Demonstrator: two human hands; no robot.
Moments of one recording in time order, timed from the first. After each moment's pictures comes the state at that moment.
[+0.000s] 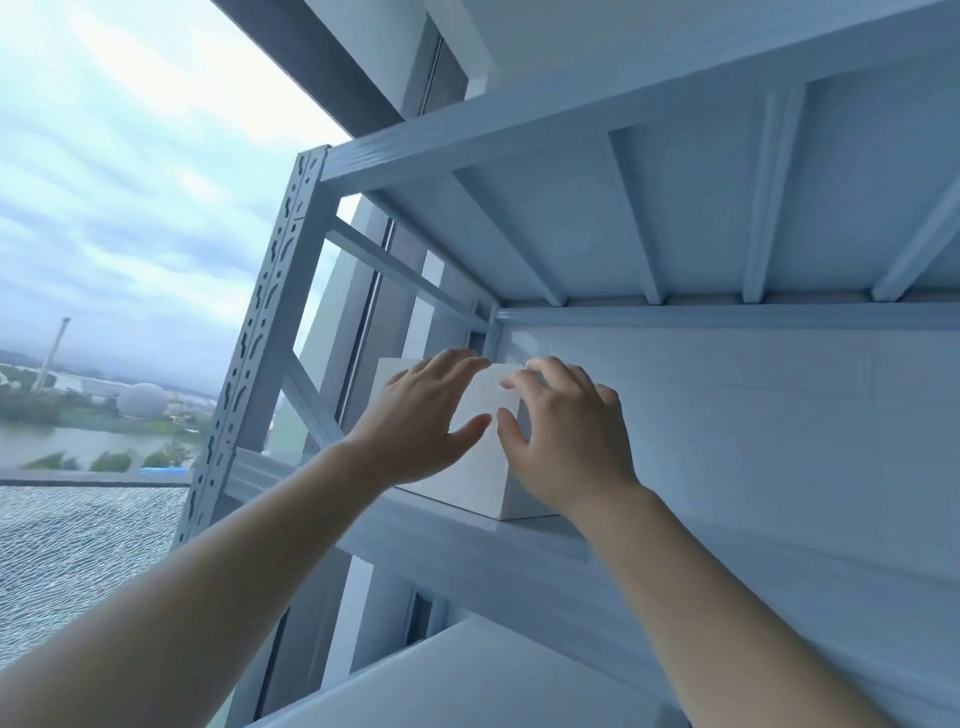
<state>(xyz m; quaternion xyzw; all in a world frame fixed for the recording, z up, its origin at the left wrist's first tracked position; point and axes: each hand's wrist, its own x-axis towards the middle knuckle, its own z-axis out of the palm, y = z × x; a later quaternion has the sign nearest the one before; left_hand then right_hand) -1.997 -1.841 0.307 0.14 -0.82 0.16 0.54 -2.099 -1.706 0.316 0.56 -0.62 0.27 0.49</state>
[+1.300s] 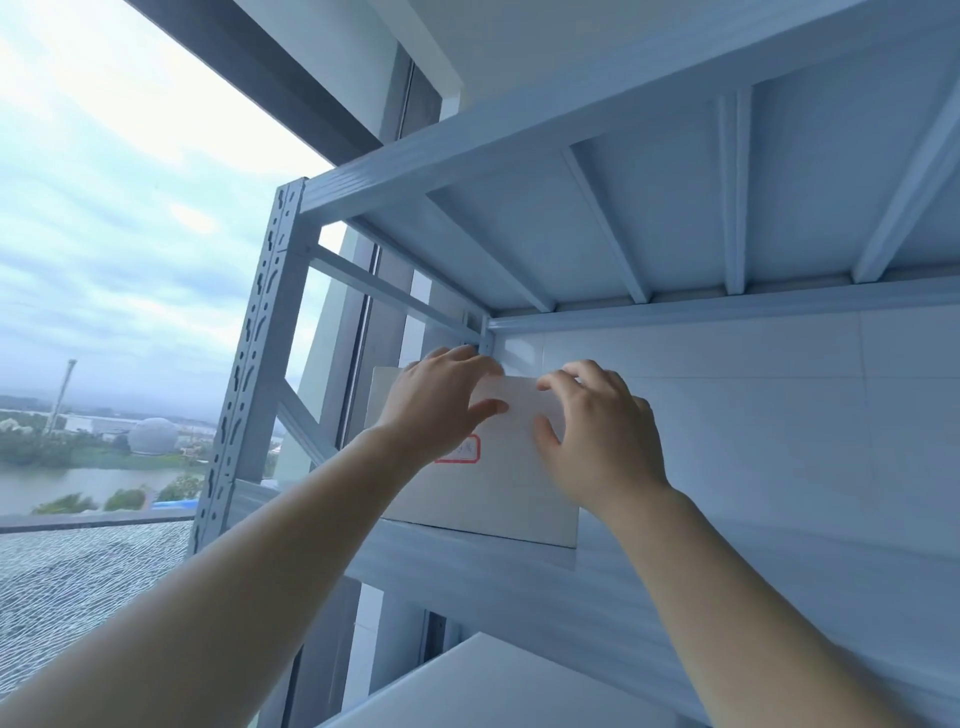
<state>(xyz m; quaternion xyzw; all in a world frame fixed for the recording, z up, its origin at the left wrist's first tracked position) -2.017 -1.818 0.345 0.17 -0.80 0.17 0.54 -2.126 -1.684 0.326 0.52 -0.63 0.31 0.48</state>
